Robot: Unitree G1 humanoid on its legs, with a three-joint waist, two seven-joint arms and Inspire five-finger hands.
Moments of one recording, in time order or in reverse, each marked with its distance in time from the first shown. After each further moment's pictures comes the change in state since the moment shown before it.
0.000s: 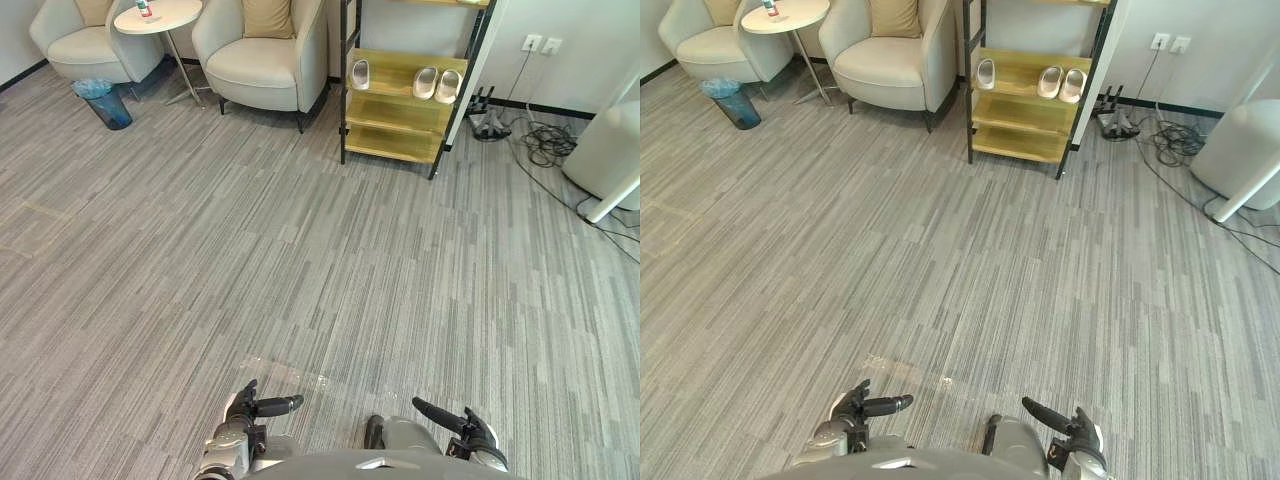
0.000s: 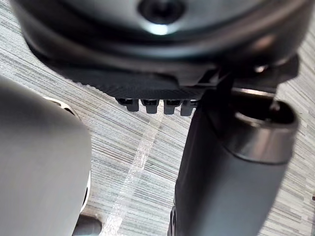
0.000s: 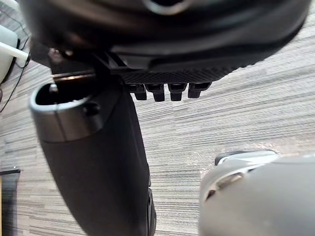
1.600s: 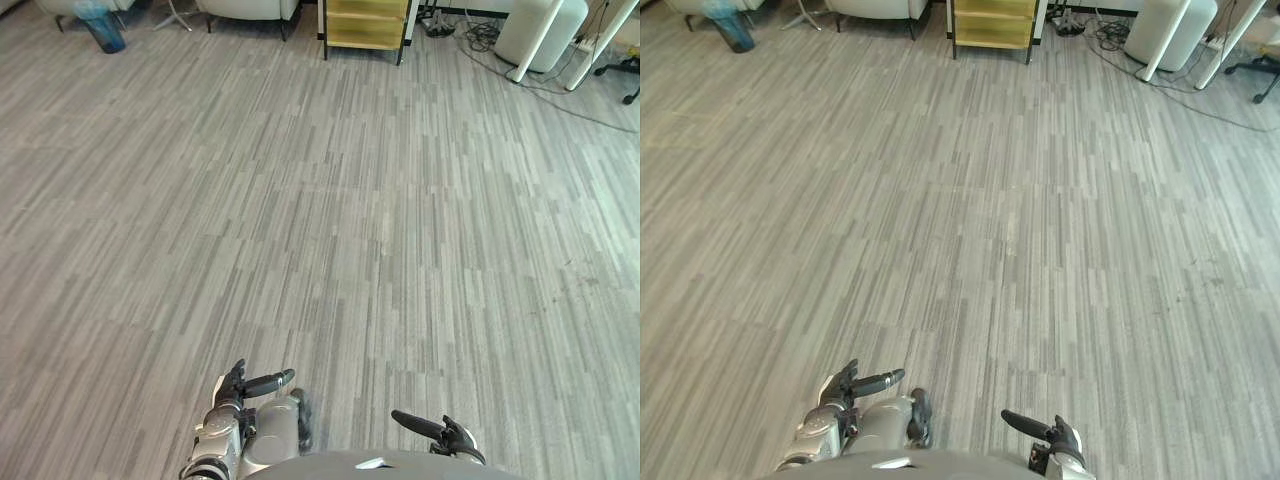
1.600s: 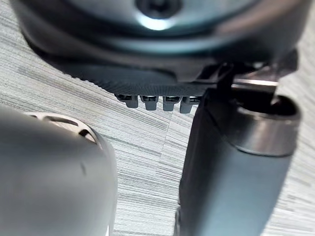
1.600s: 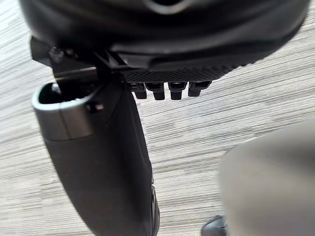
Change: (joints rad) left arm -0.034 0.037 0.056 -0.022 0.001 0.008 0.010; right arm -0.058 0.037 0.089 -0.015 -0.017 0.012 -0.008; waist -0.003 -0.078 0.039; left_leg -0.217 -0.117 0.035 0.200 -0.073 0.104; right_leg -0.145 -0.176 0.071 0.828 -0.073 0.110
